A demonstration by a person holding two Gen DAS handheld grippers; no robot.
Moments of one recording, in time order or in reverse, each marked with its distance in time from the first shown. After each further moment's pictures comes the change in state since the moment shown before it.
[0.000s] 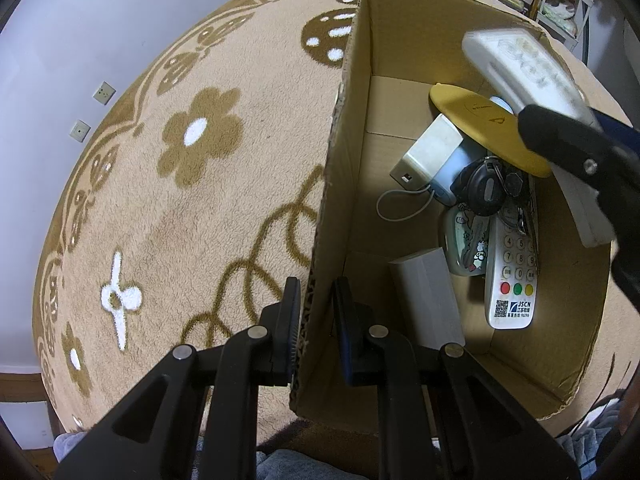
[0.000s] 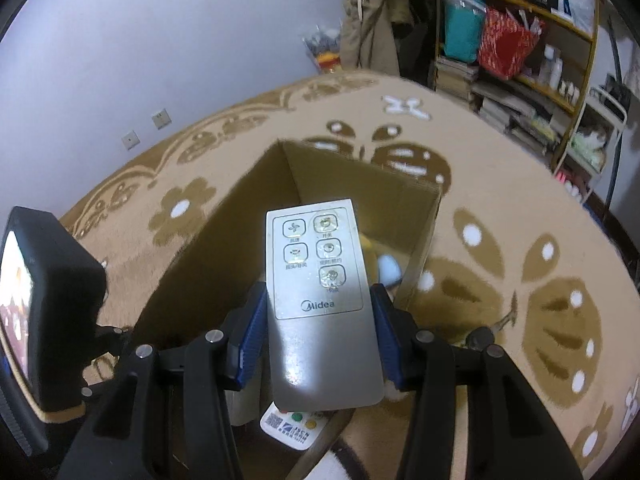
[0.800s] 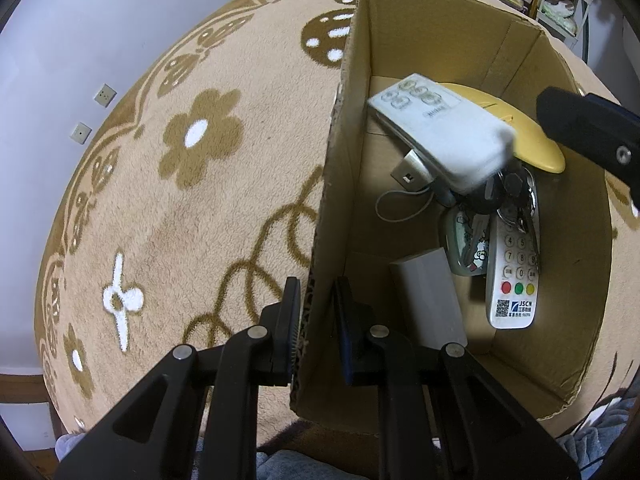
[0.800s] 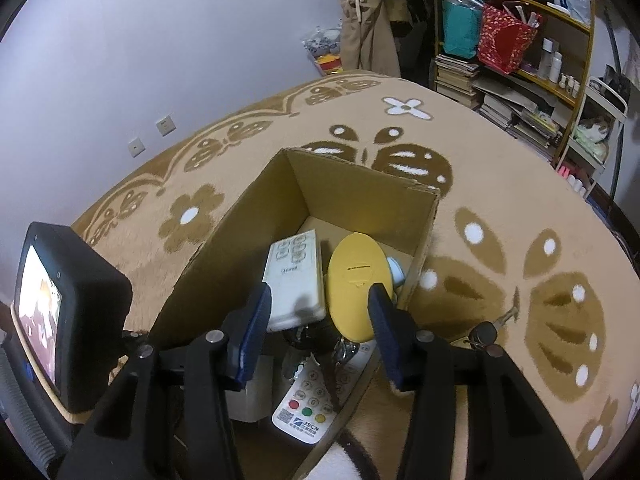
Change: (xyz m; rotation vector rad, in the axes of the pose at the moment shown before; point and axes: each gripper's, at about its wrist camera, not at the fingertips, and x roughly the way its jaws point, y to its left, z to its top) left arm 0.001 -0.002 0.000 0.008 -0.002 0.010; right arm -0.015 0.000 0.004 0.032 -0.019 0.028
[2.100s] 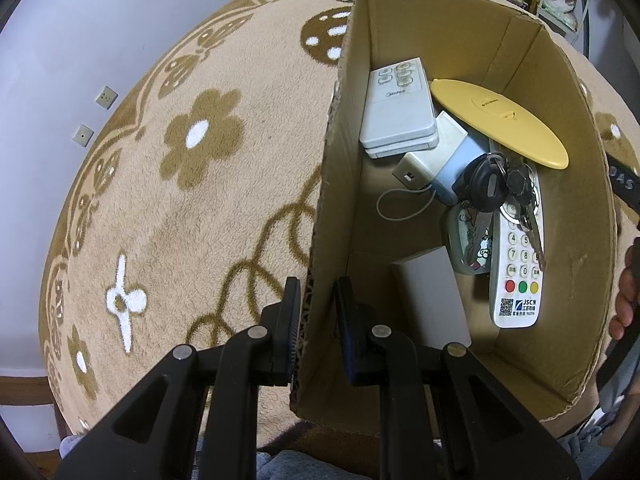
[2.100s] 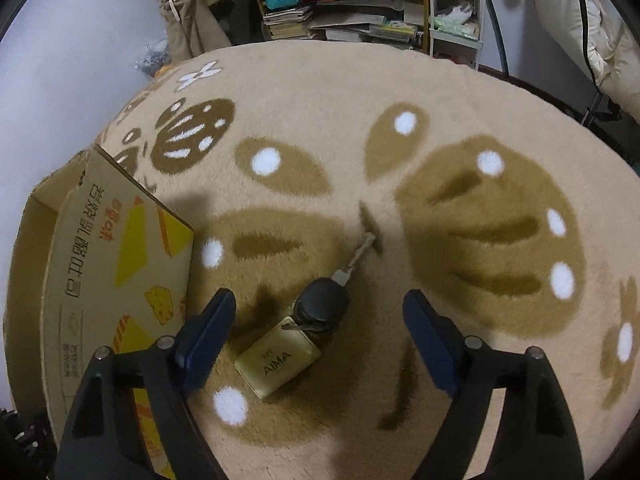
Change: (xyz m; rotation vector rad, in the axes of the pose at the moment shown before) left arm 0.003 -0.001 0.000 0.011 0.003 0.016; right arm 0.064 -0.143 -0.052 0.454 0.053 -0.271
